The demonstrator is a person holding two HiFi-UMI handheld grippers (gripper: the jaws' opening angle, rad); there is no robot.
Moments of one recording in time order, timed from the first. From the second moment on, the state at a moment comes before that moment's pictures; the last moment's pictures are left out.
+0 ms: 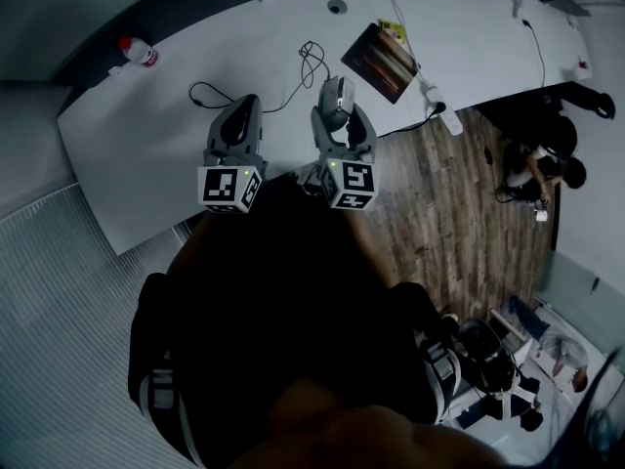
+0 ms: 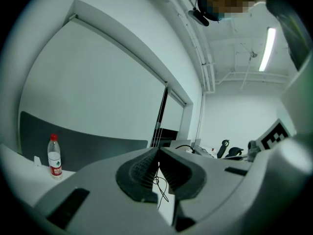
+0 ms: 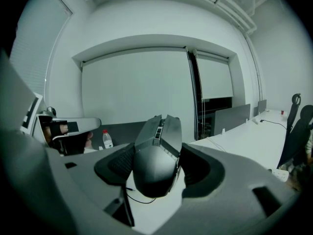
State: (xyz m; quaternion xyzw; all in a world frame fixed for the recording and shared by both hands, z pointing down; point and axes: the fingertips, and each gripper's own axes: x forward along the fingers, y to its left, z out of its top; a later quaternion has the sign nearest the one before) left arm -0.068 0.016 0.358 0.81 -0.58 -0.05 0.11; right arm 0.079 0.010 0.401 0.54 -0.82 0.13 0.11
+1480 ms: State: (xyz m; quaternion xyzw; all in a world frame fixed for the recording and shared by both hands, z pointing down) left arm -0.030 -0.048 0.379 0.81 -0.57 -0.02 0.15; right arm 0.119 -0.056 0.489 0.55 -0.80 0.18 0.16
